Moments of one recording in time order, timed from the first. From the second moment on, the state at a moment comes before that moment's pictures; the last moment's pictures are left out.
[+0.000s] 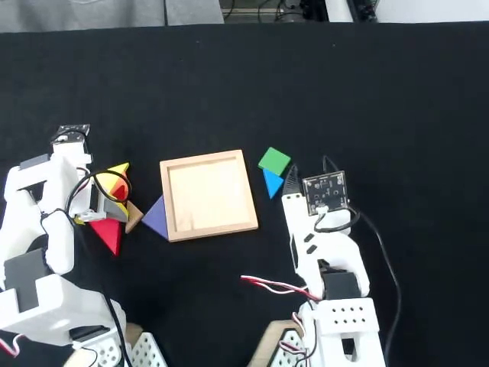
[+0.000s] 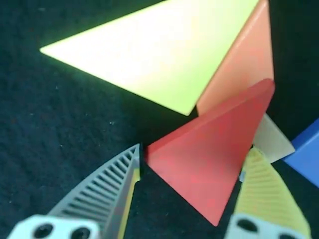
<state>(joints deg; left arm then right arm) -26.3 4.3 32.8 60.6 -20.0 -3.3 -81.0 97.3 12.6 10.4</state>
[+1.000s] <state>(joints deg) -9.7 3.5 13.0 75.8 -25.4 -1.8 -81.0 97.3 12.6 10.4</state>
